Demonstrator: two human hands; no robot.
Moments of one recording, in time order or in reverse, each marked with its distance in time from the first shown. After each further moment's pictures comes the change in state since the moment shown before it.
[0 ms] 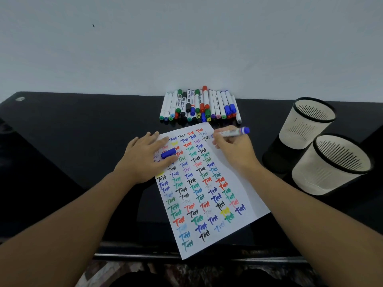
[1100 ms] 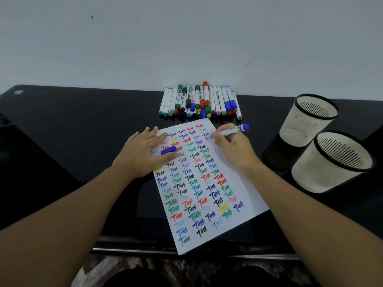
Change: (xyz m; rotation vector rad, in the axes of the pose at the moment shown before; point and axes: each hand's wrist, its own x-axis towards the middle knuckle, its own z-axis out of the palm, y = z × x) left_hand 0.002 0.003 -0.002 -0.022 -0.054 -0.020; right_hand -0.004 0.002 -0.004 -0.080 -0.097 0.013
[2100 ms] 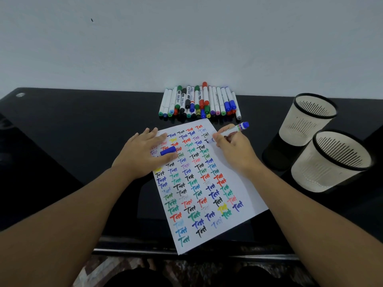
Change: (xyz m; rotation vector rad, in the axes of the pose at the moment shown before) left_hand -0.002 0.002 -0.002 -0.007 -0.010 -0.018; right_hand -0.005 -0.004 -0.002 -0.056 -0.003 0.004
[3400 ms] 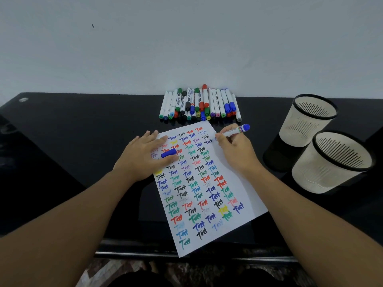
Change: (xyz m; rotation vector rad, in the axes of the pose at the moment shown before) left_hand 0.000 0.001 0.000 -0.018 0.022 -0.006; right_hand 0.002 0.001 0.000 -0.019 0.071 -0.017
